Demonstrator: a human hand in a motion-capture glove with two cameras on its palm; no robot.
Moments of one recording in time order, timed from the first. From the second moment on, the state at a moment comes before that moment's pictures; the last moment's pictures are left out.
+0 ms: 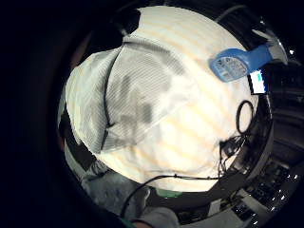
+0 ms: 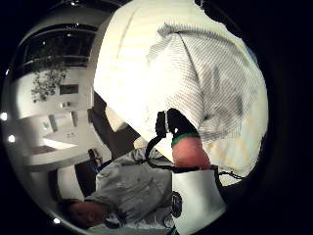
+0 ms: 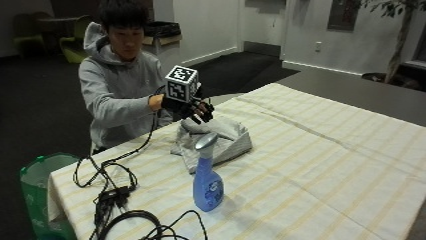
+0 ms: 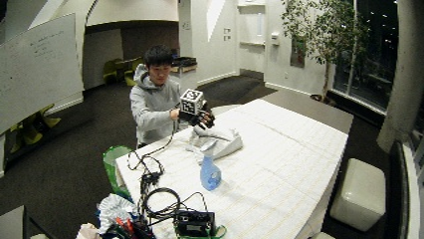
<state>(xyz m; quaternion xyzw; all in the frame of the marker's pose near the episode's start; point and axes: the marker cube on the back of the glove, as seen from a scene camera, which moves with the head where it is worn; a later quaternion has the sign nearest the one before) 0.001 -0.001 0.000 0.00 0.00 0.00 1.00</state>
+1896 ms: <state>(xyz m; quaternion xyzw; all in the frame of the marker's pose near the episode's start) 0.149 0.045 -0.049 0.08 -0.07 -0.03 0.99</state>
